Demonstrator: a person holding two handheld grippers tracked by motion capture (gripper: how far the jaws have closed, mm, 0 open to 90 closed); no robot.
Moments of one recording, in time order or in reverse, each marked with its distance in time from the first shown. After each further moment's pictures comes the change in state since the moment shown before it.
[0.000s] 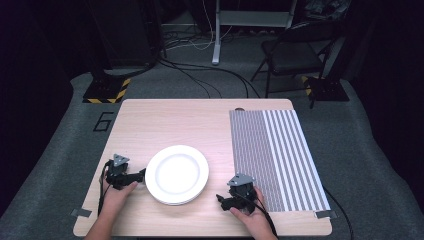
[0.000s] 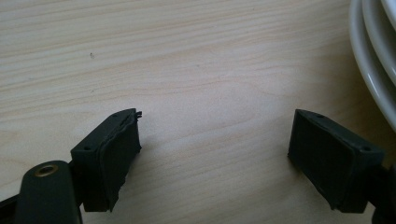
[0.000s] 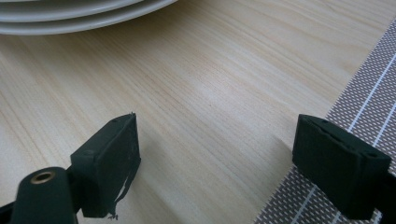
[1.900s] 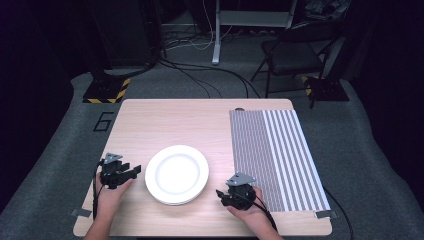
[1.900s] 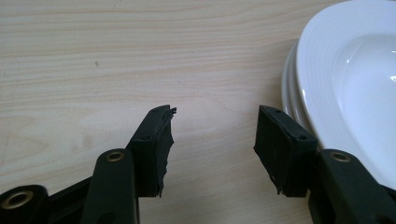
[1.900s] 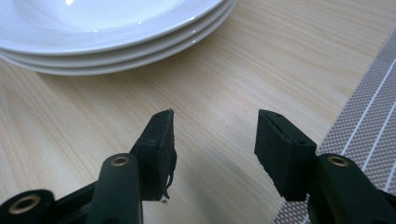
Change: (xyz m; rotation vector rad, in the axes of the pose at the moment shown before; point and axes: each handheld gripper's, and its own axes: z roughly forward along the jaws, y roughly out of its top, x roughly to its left) left arm -0.008 0.021 -0.041 0.000 -0.041 -0.120; right arm 0.011 0.015 -0.017 -0.041 0.006 0.017
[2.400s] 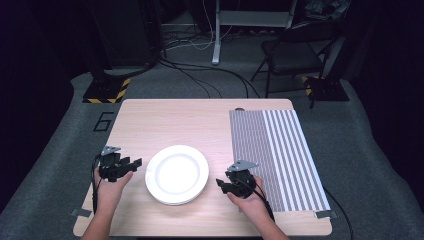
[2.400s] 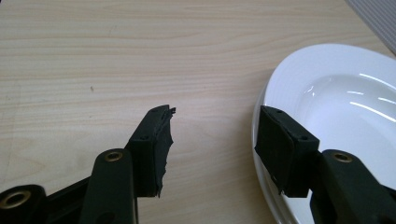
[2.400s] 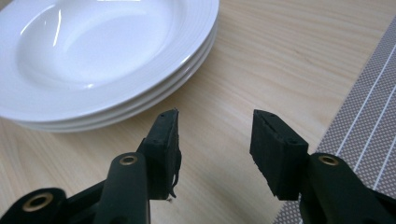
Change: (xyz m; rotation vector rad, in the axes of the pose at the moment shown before) left arm -0.007 0.026 -0.011 -0.026 -0.024 -0.058; right arm -0.020 0.030 0.000 -0.005 0.030 0.094
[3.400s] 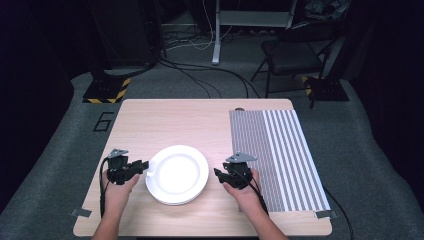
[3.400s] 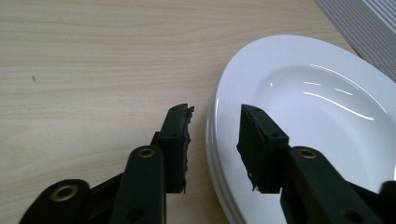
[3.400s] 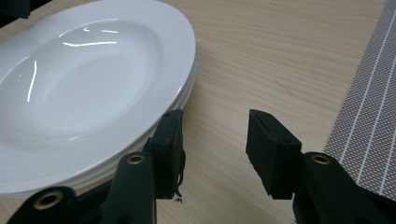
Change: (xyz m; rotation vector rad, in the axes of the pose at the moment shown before) left arm -0.017 -0.011 0.006 0.021 -0.113 -0.046; right arm -0.004 0.015 0.014 -0.068 -0.044 0.052
